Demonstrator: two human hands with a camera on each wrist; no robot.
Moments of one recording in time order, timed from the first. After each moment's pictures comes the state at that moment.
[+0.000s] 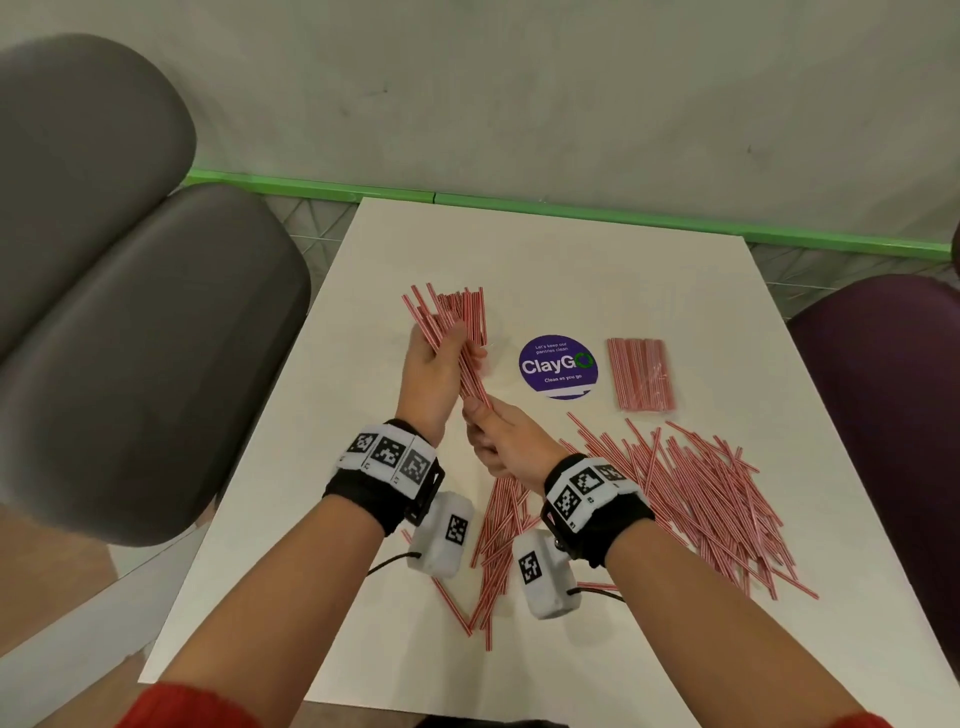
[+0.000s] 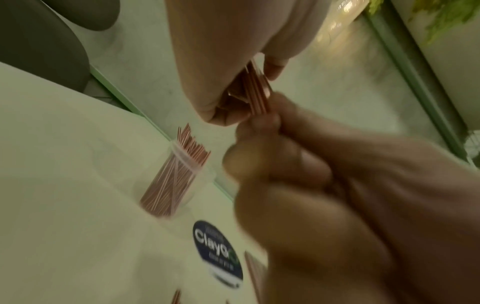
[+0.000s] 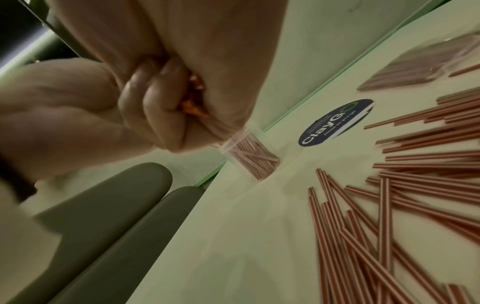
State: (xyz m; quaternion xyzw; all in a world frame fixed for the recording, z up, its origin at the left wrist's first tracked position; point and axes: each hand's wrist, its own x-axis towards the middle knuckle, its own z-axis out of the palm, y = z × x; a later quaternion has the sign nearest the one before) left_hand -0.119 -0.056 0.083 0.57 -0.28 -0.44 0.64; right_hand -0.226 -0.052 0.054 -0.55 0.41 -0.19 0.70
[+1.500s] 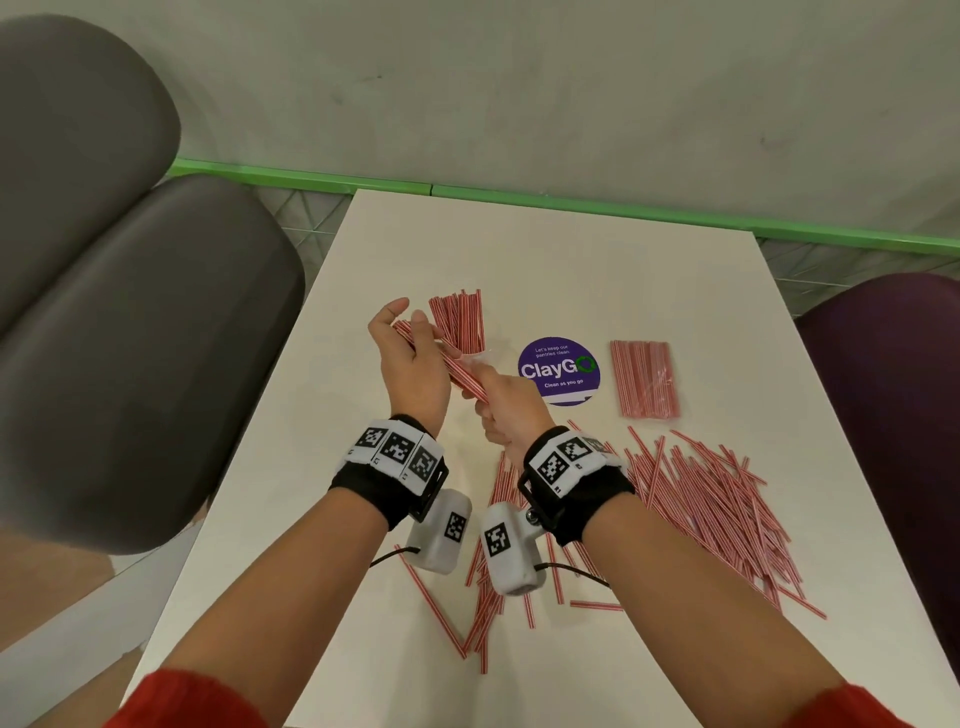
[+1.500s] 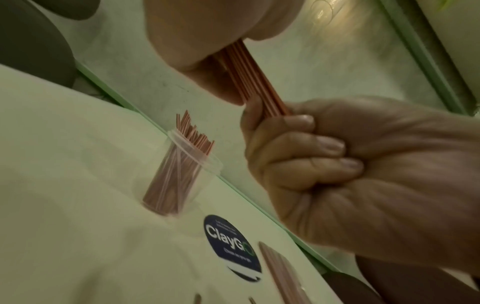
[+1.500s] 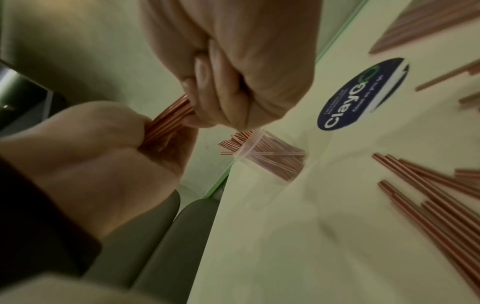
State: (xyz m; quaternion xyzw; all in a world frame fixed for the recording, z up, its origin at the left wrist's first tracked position) left_hand -0.111 -0.085 0.066 0.63 -0.27 -0.30 0.66; right_hand -0.204 -0.095 0.059 -0.42 0.56 -0.27 0.66
